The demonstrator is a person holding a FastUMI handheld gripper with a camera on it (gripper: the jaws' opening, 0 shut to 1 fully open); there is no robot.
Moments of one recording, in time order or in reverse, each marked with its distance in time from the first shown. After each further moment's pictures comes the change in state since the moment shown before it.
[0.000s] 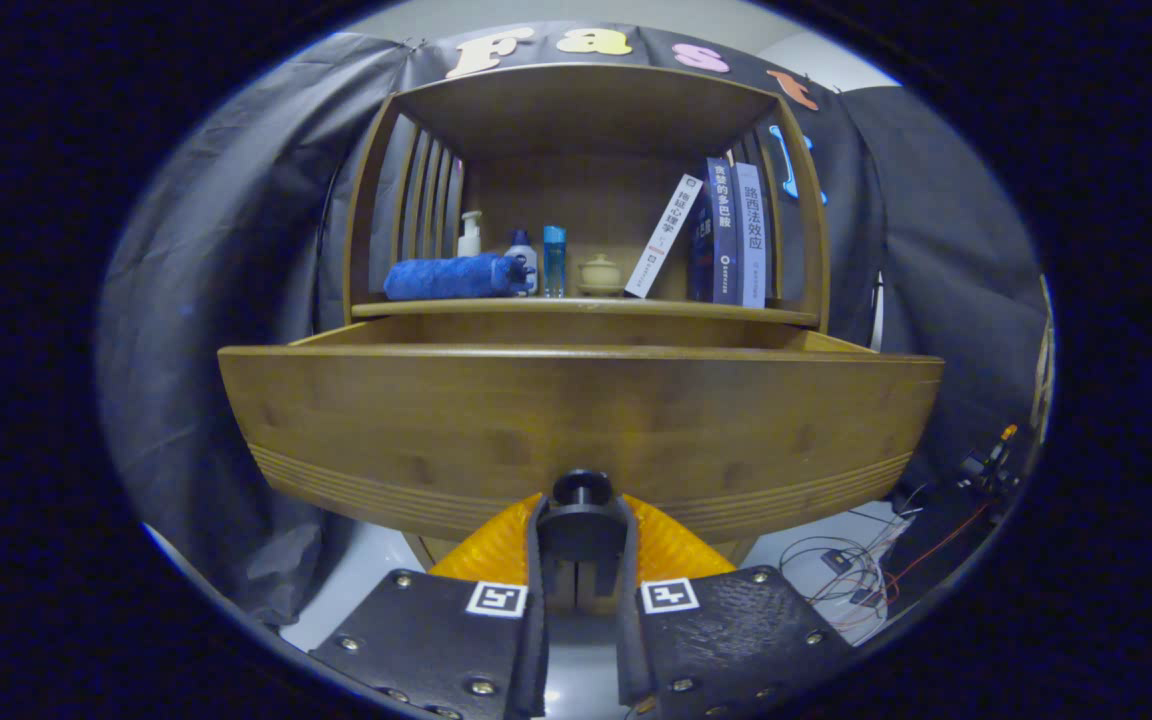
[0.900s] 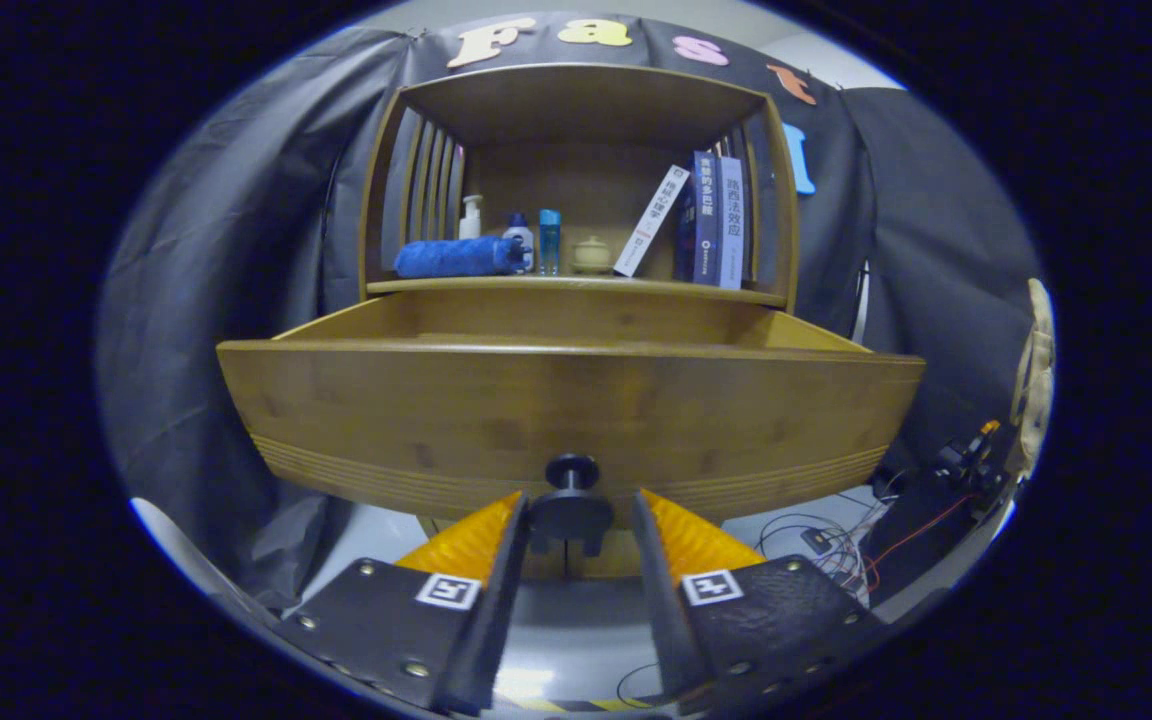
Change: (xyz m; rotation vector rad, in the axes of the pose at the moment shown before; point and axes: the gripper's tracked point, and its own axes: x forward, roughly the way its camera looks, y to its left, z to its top) arm -0.058 -0.010 -0.007 -0.016 0.080 -0.013
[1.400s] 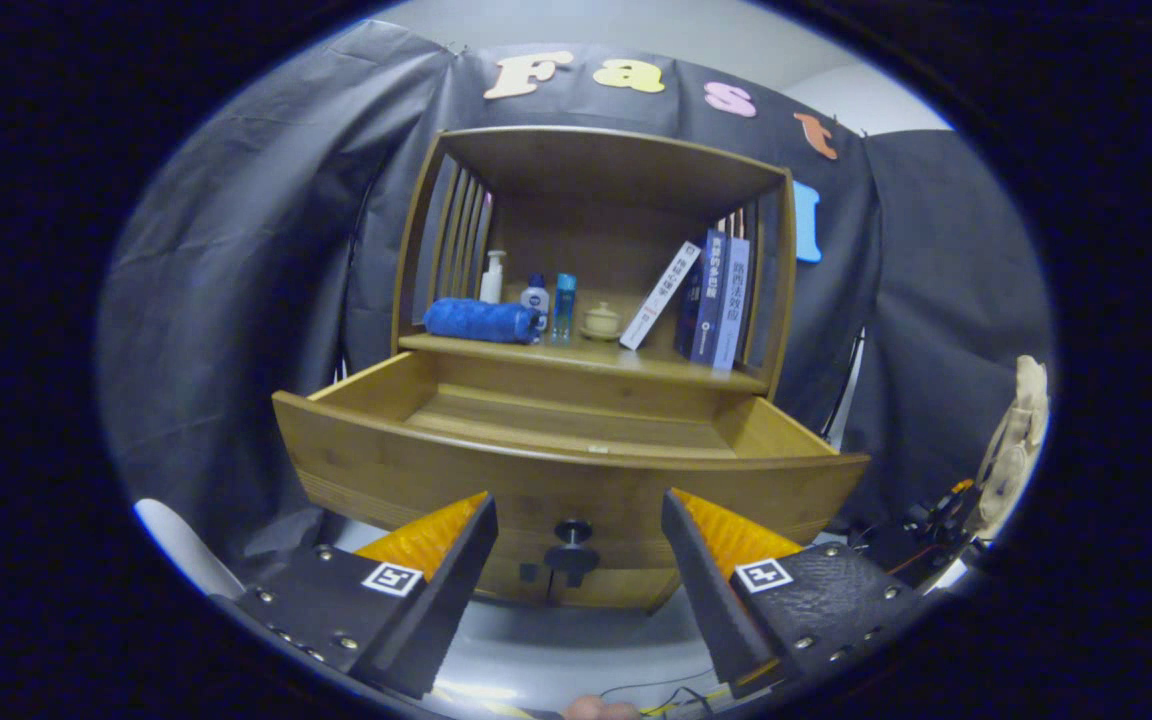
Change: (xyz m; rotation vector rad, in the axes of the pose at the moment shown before) arm -0.052 0.004 0.071 -0.098 -0.135 -0.005
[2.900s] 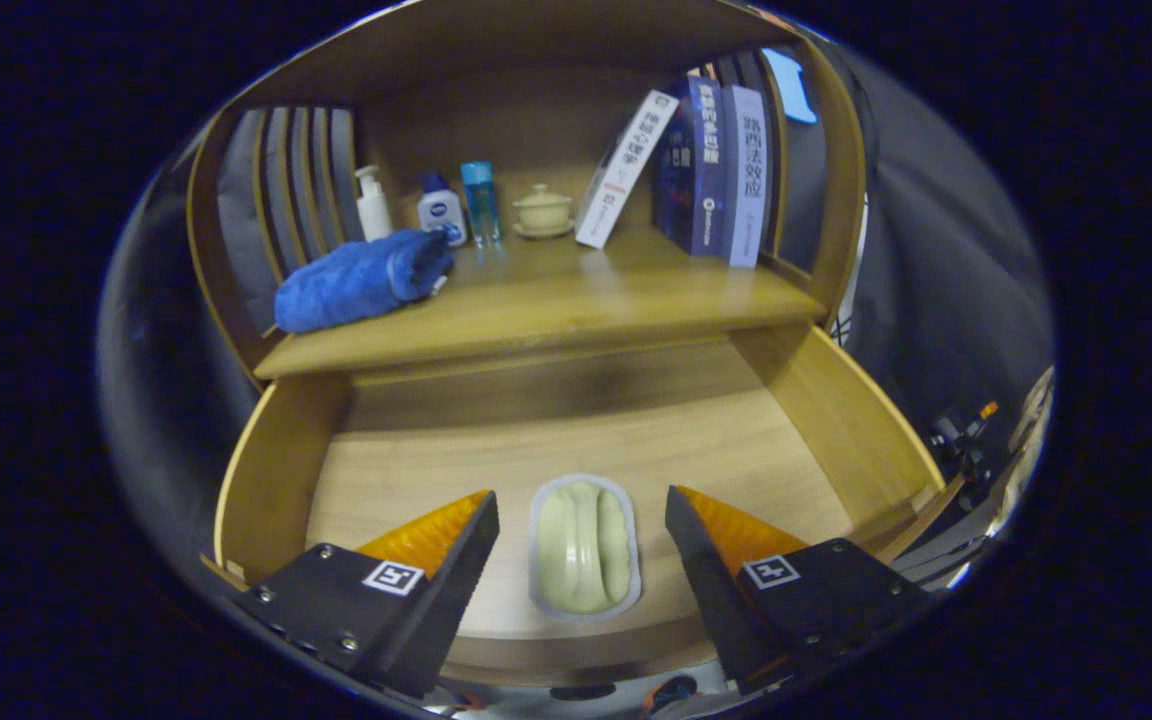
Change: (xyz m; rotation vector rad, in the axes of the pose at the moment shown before) arm 0.166 -0.014 -0.005 0.234 0.528 -0.077
